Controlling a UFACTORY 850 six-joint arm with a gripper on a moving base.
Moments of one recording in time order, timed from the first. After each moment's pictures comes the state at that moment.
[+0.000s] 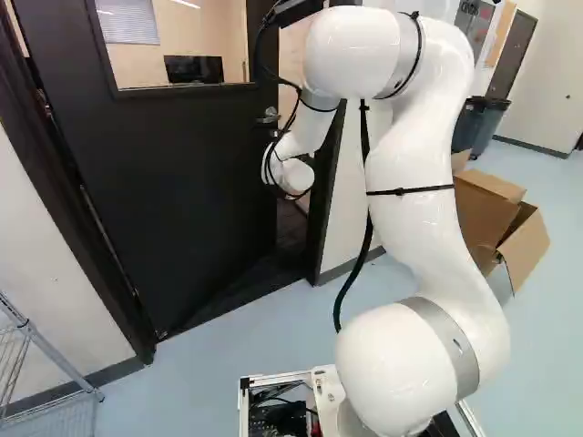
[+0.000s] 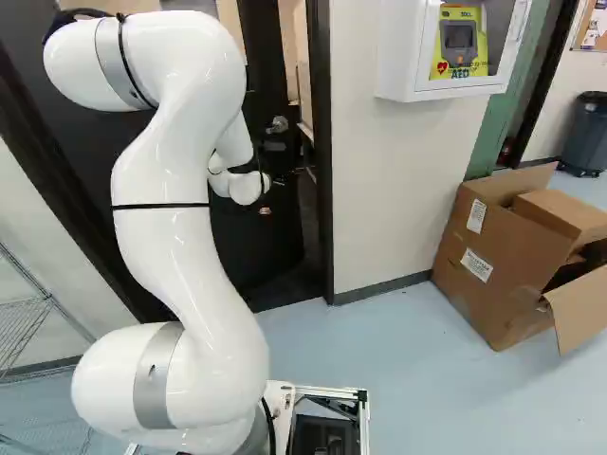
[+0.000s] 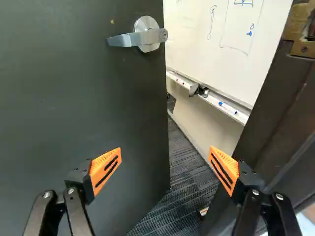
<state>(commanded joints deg) 9.2 -29.7 -54.4 10.2 51.0 0.0</state>
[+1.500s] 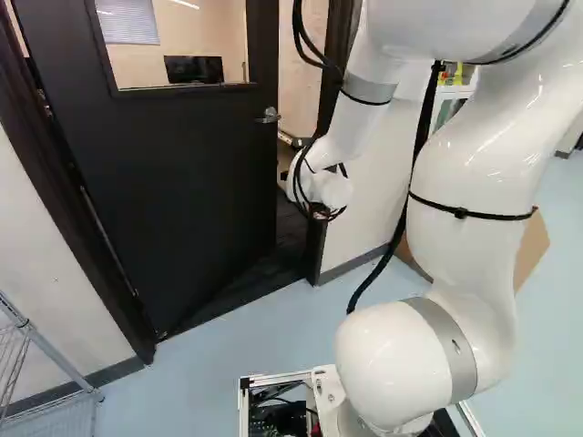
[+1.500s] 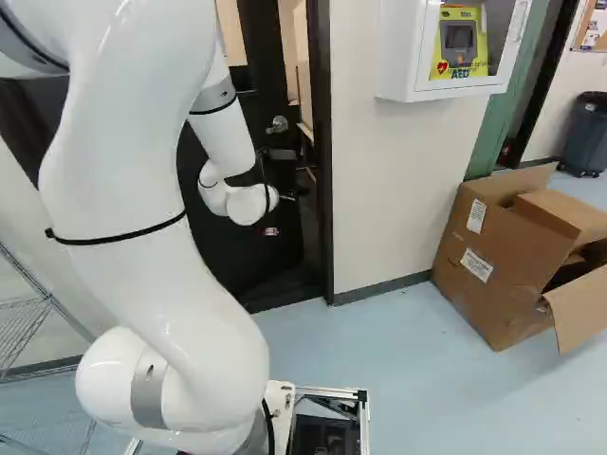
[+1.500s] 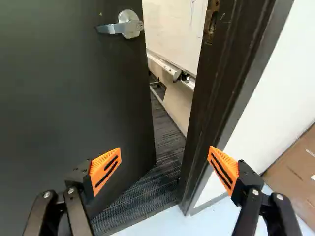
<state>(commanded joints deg) 3.3 -11.0 -31.4 5.2 51.0 0.0</state>
